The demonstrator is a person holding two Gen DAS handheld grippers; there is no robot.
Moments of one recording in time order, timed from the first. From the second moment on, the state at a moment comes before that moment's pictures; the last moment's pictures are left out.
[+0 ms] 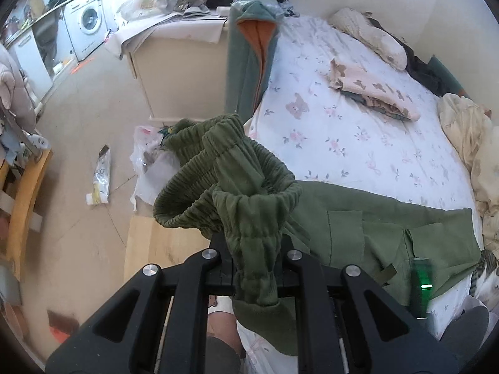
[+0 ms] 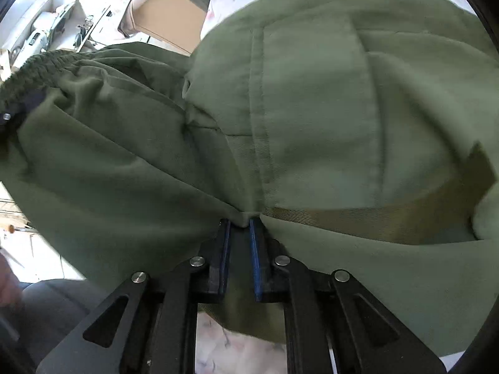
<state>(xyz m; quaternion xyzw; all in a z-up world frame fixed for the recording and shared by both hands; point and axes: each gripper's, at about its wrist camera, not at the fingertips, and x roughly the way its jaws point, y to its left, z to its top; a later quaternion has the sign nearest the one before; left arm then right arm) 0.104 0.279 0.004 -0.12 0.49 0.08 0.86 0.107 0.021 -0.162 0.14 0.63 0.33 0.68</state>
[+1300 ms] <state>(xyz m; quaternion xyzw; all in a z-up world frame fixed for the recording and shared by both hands) 0.073 -0.047 -0.096 0.22 0.52 -0.08 0.82 0.120 -0.325 -0.139 0.39 0.56 0.16 0.71</state>
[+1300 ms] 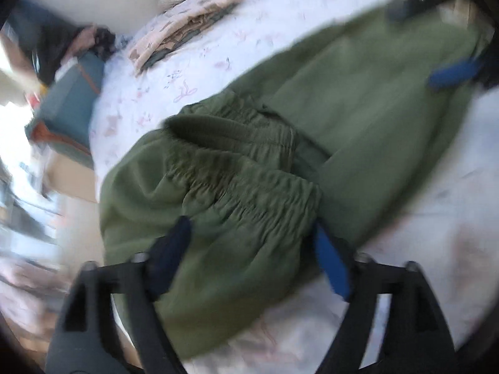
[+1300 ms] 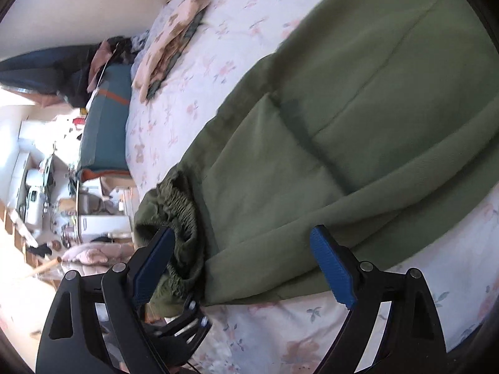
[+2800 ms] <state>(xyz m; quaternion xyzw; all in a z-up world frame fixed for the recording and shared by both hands) 0.080 0.094 -0.104 -0.05 0.58 0.07 0.81 0.122 -0.117 -0.135 0.01 0.59 0.25 0.77</state>
